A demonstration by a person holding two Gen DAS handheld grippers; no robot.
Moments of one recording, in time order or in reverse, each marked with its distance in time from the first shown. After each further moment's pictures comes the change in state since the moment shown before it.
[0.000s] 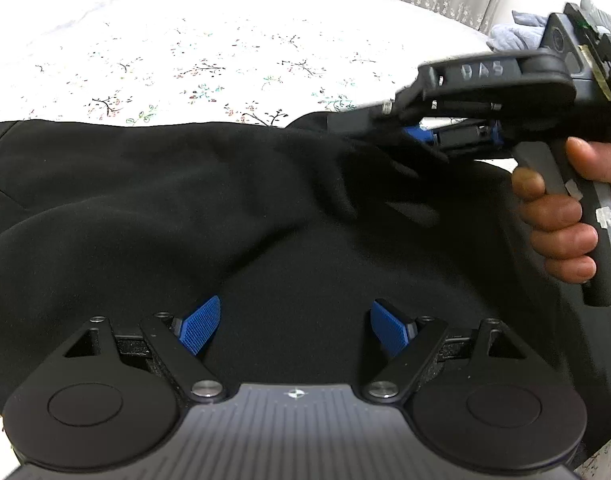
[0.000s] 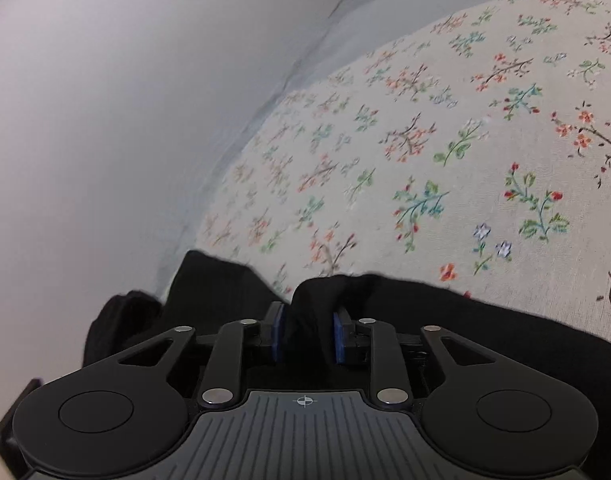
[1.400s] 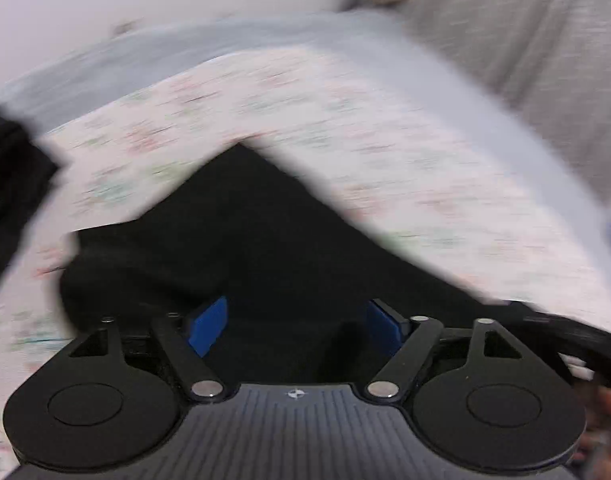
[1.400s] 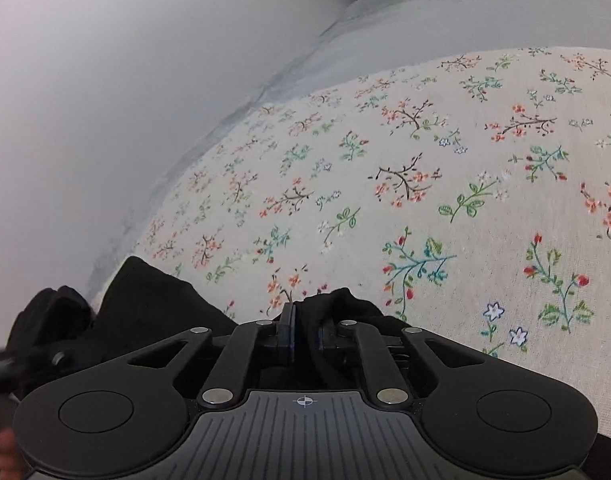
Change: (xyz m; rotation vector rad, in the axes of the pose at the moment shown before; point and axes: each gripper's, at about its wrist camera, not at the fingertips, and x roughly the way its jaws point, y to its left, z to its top) left arm -0.043 0.166 0.019 -0.543 -0.121 0.241; right arm 0.046 0.011 0.022 -0.080 -0.123 -0.162
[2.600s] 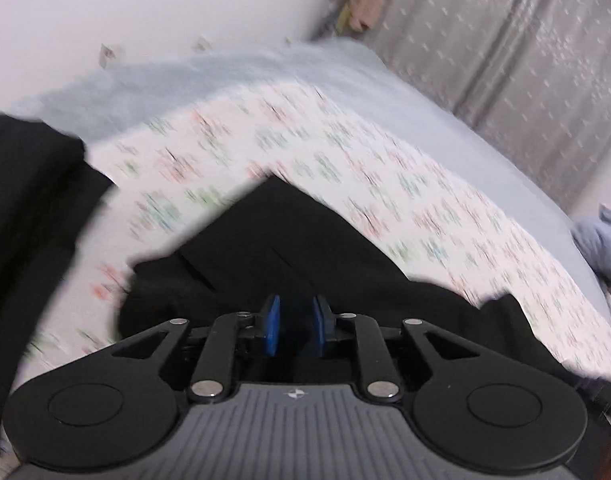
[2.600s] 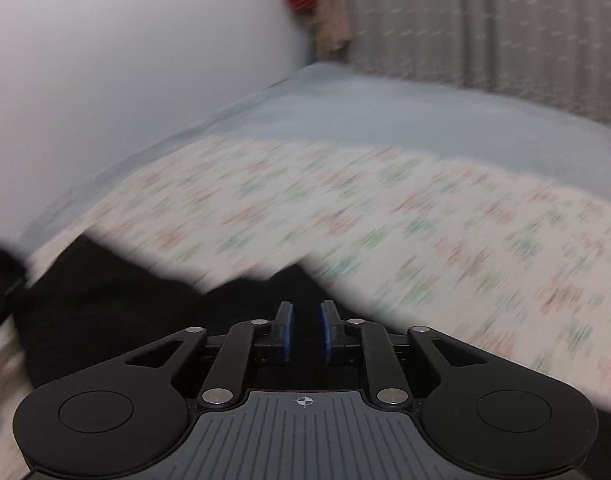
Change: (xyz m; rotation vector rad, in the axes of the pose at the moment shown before) left arm -0.046 0.048 -0.016 0.079 -0.086 -0.186; right arm -0.081 0.118 -0.097 -0.294 -0.078 -0.382
